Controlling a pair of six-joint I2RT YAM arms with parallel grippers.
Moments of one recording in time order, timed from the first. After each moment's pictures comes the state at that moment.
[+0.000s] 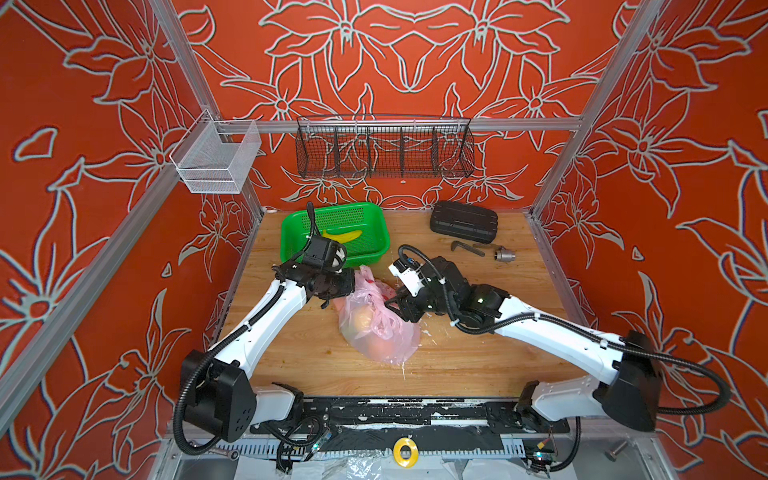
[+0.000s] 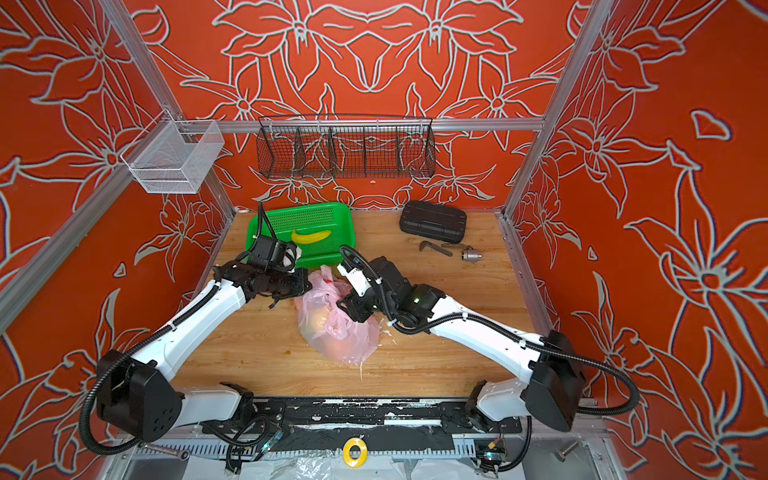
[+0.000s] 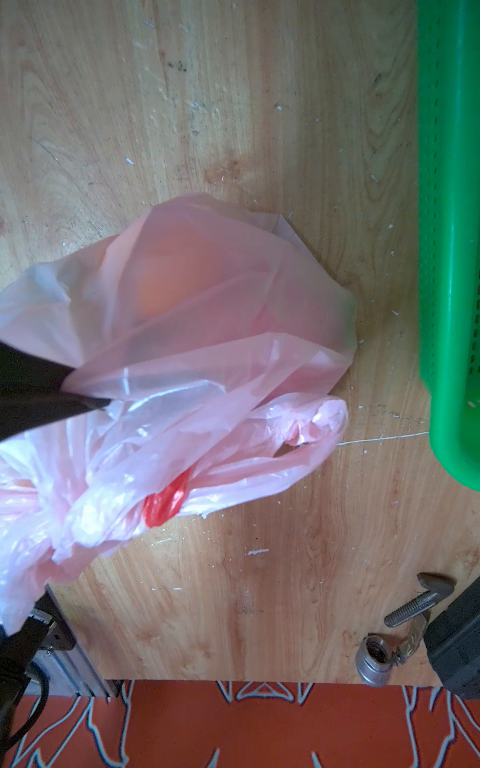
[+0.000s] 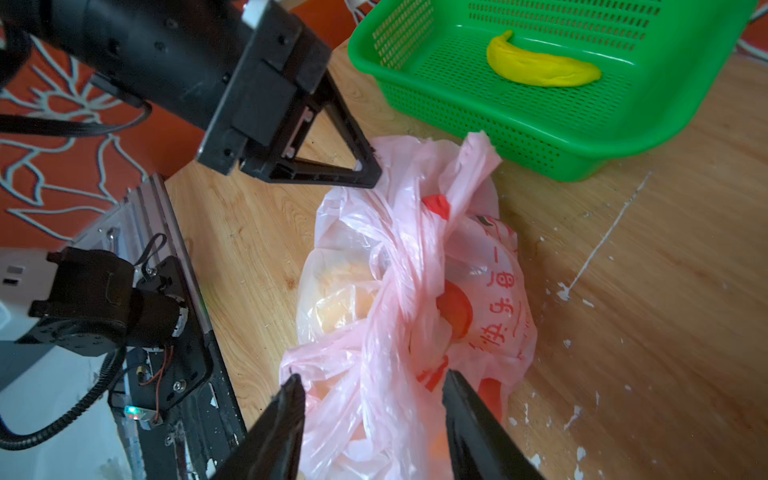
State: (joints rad) left arm -0.27 1.32 1.10 -0.78 0.26 -0.46; right arm 0.92 1.41 1.14 -0.37 -0.15 0.18
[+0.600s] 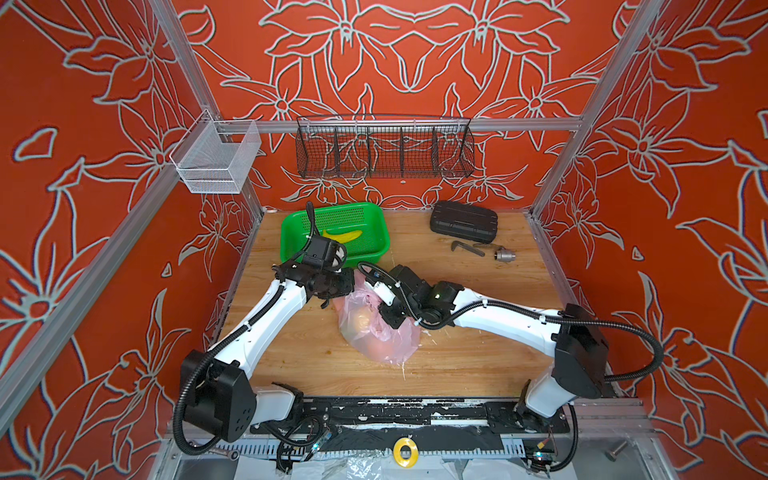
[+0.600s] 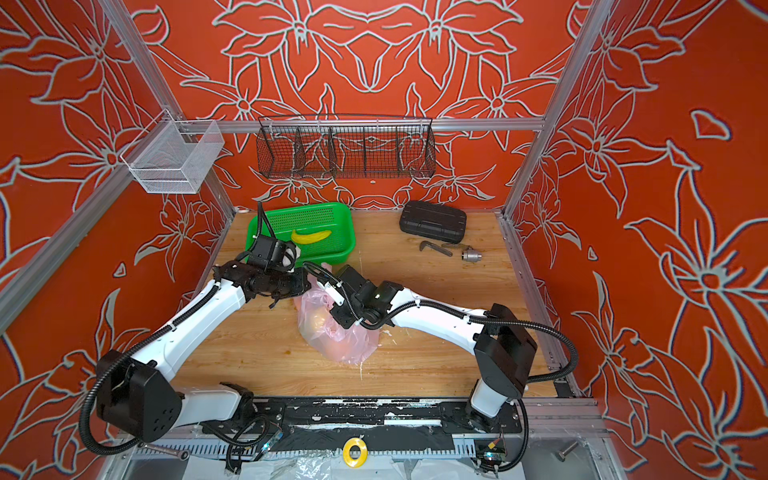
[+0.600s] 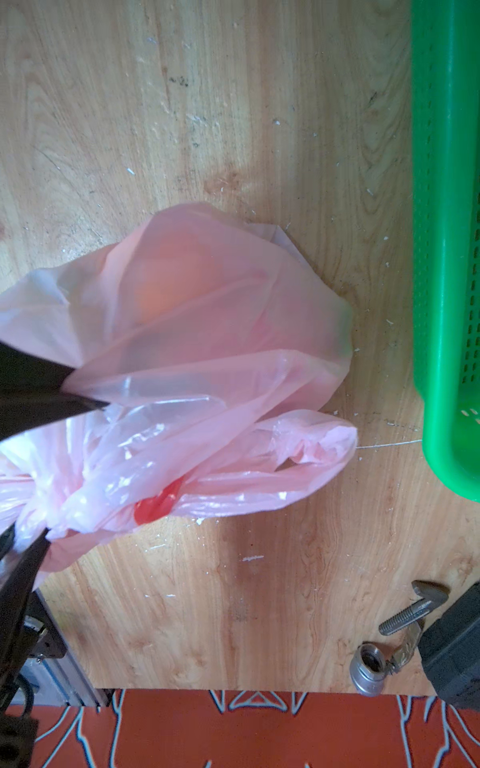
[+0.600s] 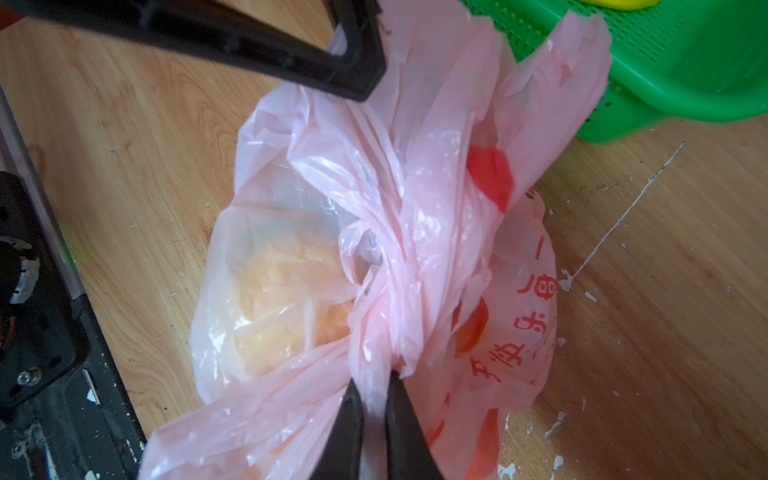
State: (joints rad) left arm -0.27 1.32 1.10 -0.79 0.22 -0.46; right arm 0.99 1.64 1.26 -0.47 0.01 0.09
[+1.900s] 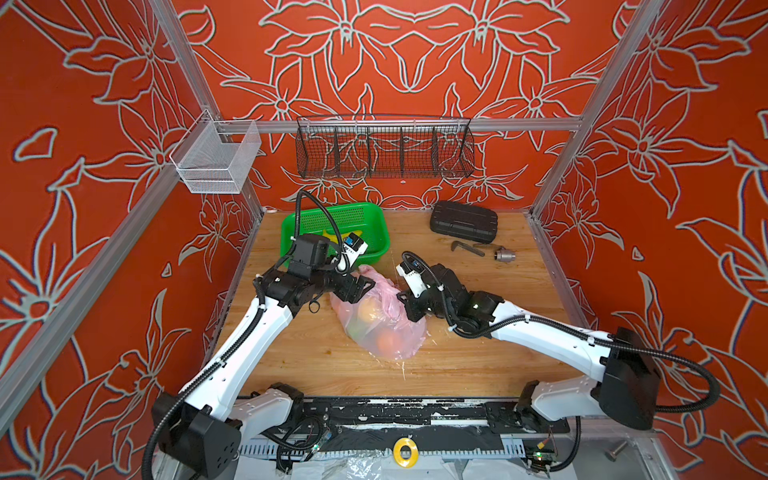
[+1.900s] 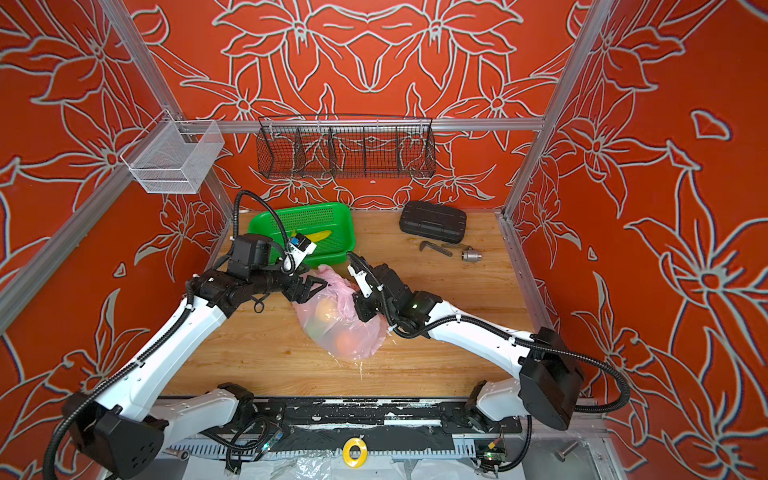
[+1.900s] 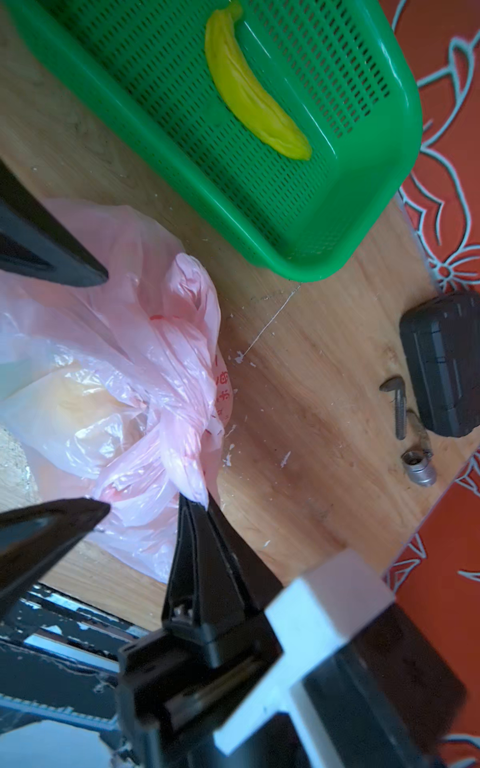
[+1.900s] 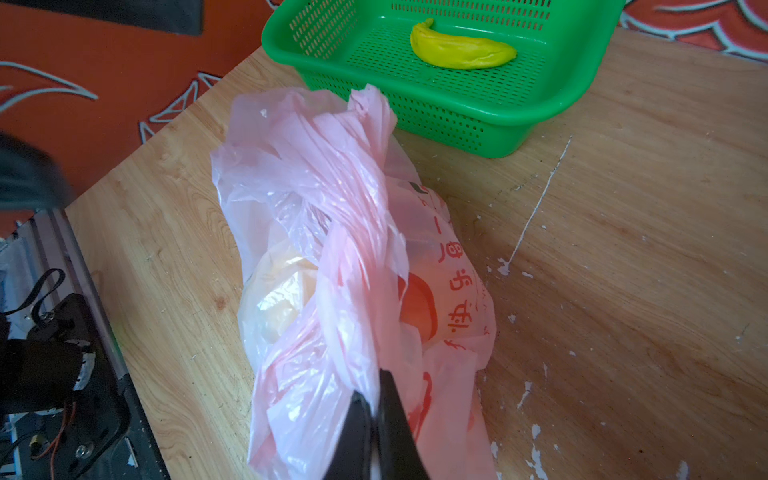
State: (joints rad) left arm -0.31 1.18 1.14 -0.71 0.43 0.23; right arm 0.88 1.37 0.97 -0.21 -0.02 0.25
